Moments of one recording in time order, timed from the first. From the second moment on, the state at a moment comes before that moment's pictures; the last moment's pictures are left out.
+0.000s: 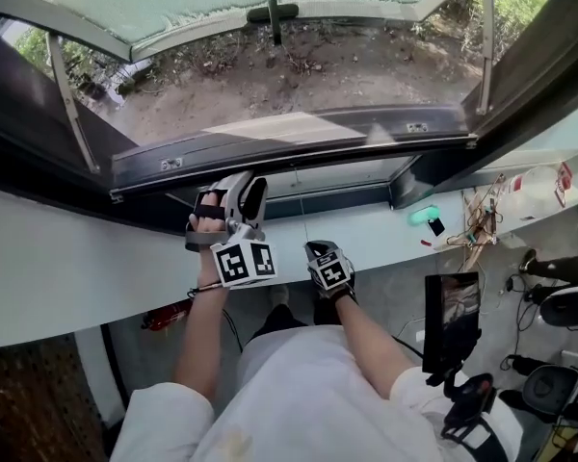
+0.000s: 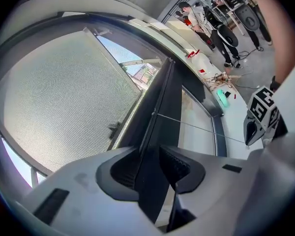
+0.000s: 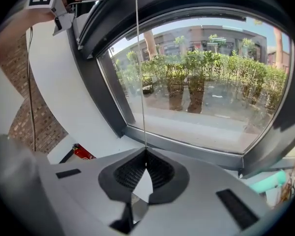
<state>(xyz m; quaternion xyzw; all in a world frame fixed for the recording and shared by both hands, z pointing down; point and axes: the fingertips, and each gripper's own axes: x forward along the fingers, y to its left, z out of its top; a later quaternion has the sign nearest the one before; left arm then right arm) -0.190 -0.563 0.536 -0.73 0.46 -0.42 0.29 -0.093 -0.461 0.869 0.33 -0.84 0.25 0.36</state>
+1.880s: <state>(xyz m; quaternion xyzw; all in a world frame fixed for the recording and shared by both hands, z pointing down) -0.197 -0.566 0.380 -0.72 0.55 -0.27 0.33 -0.107 -0.509 0.739 0.36 -0.89 0.17 0.21</state>
